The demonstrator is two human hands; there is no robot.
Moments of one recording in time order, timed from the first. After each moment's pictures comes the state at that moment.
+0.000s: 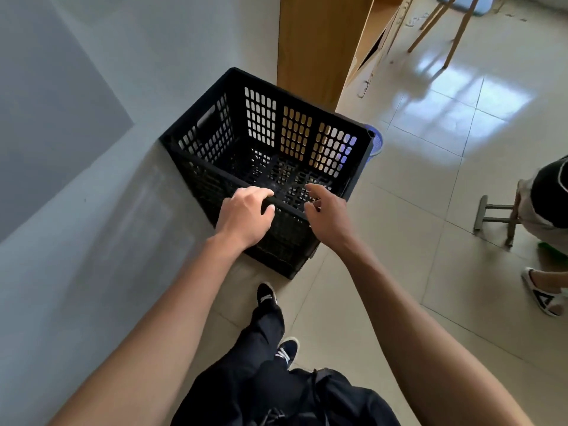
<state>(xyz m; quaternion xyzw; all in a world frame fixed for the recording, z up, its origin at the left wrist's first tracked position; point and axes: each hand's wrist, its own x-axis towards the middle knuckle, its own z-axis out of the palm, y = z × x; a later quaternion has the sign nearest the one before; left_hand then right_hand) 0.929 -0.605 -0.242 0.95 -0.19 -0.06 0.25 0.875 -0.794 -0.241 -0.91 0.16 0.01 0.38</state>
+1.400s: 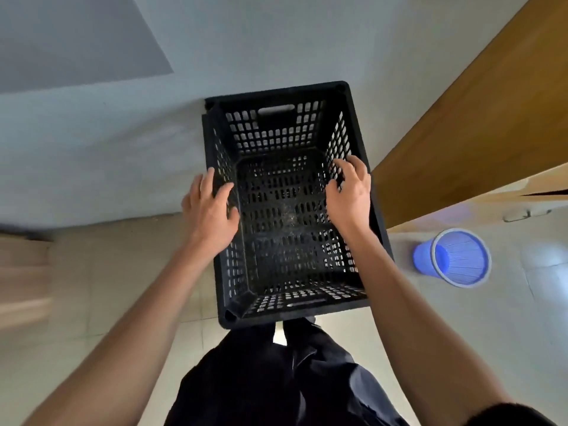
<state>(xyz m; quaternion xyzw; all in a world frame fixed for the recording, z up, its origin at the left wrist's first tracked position) 1.022 -0.715 -0.281 0.93 0.33 -0.01 0.14 1.206 -0.906 -0.284 -0.90 -0.16 0.11 0.38</state>
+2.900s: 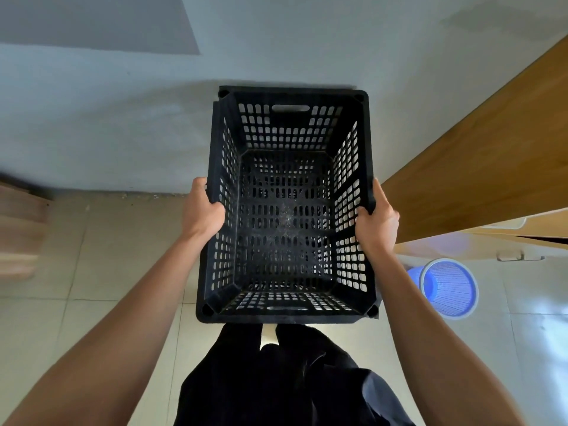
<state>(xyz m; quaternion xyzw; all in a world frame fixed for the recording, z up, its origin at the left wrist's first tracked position) 1.011 -0.724 -0.305 0.73 0.56 0.08 0.39 1.236 -0.969 -0.304 -0.91 -0.11 0.16 0.36</state>
